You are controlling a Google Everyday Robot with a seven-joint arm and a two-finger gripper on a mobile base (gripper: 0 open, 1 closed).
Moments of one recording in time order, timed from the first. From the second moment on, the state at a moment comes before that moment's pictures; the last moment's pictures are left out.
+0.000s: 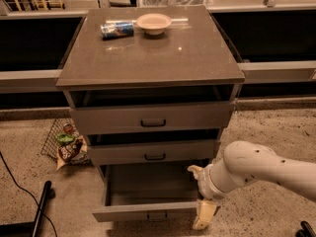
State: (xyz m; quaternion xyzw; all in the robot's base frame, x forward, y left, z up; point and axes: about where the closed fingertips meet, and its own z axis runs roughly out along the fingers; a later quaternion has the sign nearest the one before) arm 0.411 -0.110 0.548 -0.68 0.70 0.16 0.17
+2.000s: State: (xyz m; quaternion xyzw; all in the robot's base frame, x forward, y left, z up) arm 0.442 -0.113 0.312 -0.71 0.65 0.24 0.13
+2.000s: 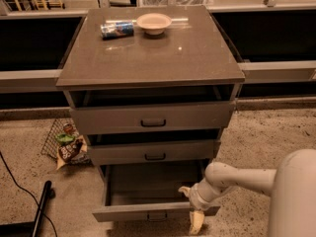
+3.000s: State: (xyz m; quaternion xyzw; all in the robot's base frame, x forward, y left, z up) arm 0.443 -0.127 0.213 -0.73 0.63 0.23 0.08
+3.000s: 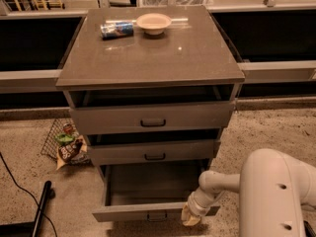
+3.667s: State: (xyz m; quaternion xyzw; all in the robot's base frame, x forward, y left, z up) arm 0.460 -0.146 0.158 -0.72 0.67 0.20 0.06
